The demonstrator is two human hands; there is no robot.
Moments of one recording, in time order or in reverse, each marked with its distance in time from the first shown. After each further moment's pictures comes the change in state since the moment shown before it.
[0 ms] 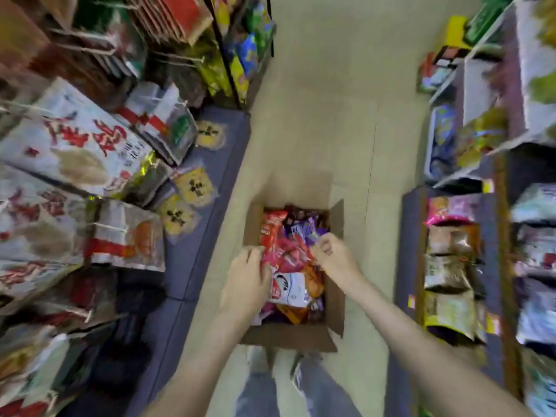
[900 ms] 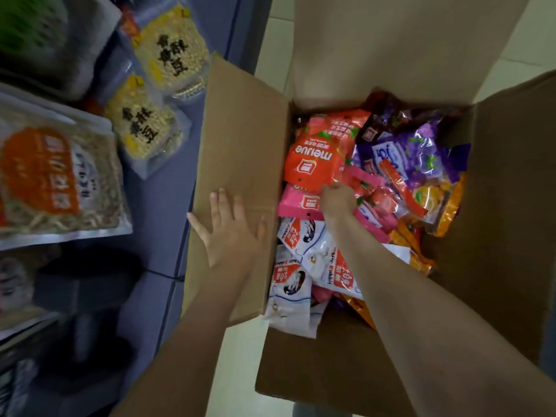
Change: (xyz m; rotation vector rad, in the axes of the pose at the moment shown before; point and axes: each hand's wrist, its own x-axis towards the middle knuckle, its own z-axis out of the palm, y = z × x) left_hand 0.161 -0.289 0.264 0.487 -0.217 -0.340; right_hand 0.294 0.166 0.363 0.379 0.054 0.523
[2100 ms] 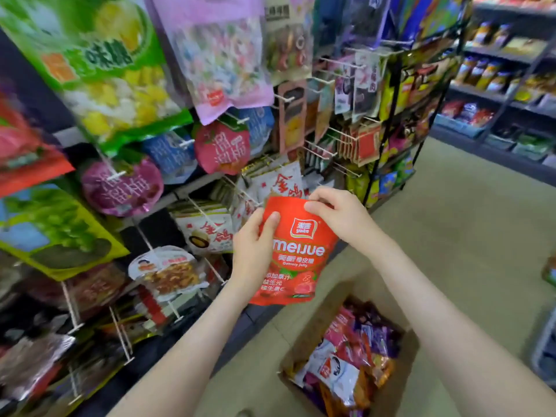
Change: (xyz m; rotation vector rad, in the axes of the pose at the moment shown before) left_hand -0.492 -0.122 -0.475 -1.493 0.933 0.033; right_hand -0.697 -0.296 -0.248 -0.587 -0.510 -1.504
